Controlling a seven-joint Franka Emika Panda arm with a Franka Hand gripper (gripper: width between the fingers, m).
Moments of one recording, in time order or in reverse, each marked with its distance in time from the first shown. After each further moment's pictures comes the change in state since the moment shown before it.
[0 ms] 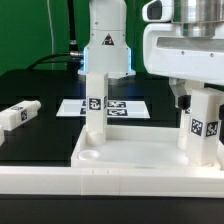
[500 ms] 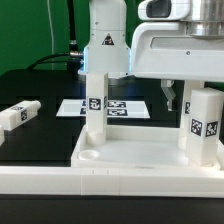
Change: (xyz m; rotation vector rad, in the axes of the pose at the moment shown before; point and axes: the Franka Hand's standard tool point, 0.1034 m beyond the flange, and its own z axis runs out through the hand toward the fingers) arm -0.001 0.000 0.001 -0.026 0.014 -0.426
